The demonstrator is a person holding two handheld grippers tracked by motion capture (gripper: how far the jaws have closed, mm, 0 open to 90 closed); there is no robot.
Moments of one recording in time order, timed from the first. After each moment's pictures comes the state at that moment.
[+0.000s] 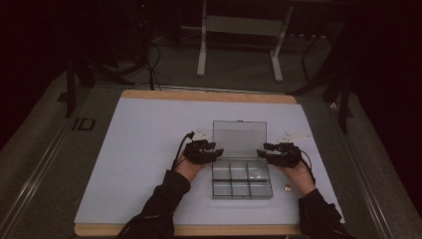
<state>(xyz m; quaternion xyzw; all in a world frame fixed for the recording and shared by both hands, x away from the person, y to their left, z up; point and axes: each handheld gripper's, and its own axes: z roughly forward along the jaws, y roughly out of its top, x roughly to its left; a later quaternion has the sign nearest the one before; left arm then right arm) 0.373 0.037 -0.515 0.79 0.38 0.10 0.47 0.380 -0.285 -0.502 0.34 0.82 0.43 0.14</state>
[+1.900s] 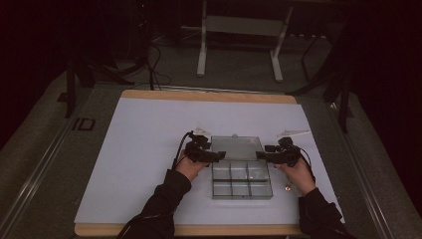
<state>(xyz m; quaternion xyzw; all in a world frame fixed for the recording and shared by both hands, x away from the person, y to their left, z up) 0.380 0.036 -0.512 0.79 0.42 0.04 0.45 0.393 -0.287 -0.505 0.41 0.81 0.41 0.06</state>
